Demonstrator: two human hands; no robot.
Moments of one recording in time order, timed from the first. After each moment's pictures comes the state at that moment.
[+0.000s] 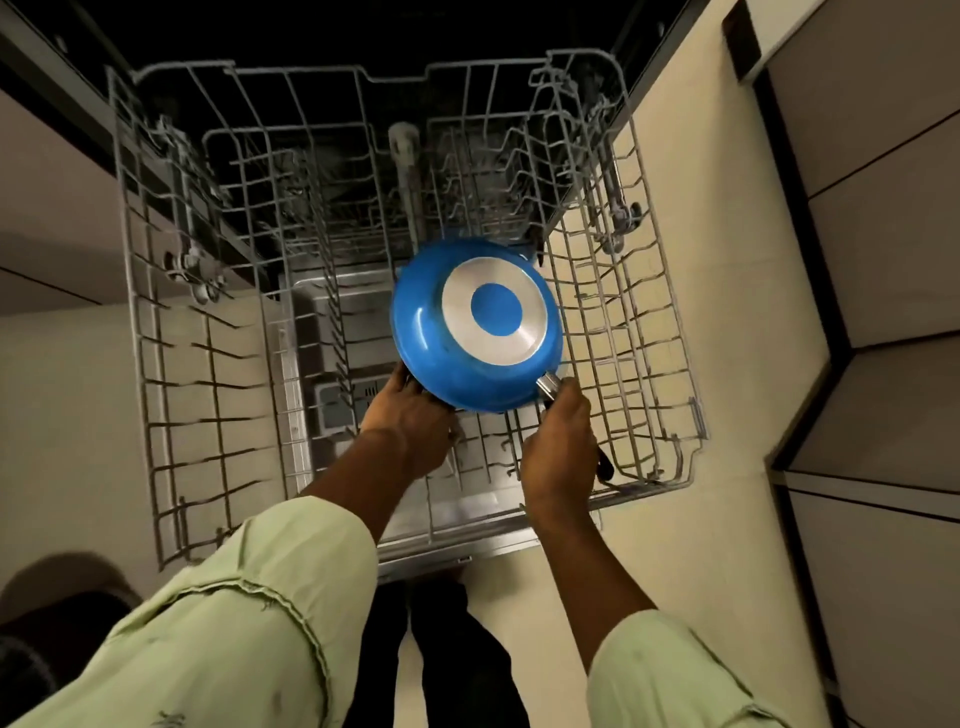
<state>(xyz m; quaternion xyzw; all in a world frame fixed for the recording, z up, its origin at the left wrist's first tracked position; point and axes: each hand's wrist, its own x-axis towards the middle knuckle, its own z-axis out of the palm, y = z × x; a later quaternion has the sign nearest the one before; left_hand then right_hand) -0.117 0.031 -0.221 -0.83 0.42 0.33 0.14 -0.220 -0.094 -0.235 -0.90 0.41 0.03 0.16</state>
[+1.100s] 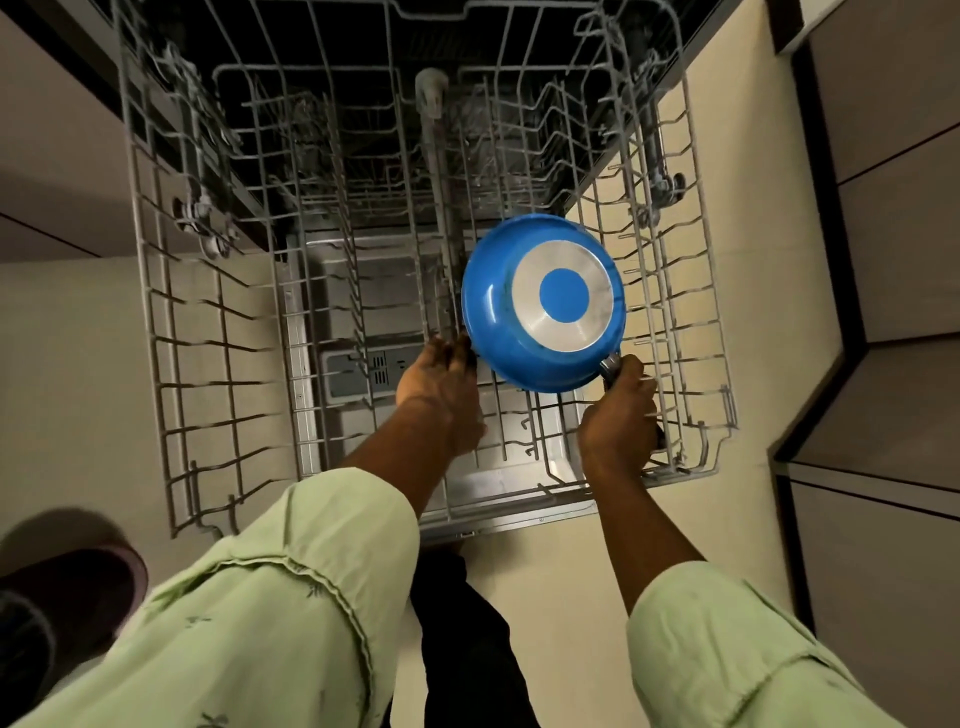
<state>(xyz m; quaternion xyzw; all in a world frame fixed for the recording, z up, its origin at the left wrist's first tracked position) -0.123 0.017 -0.221 -0.83 0.38 0.37 0.18 -0.218 -0.134 -0.246 -0.86 0.49 0.08 0.12</state>
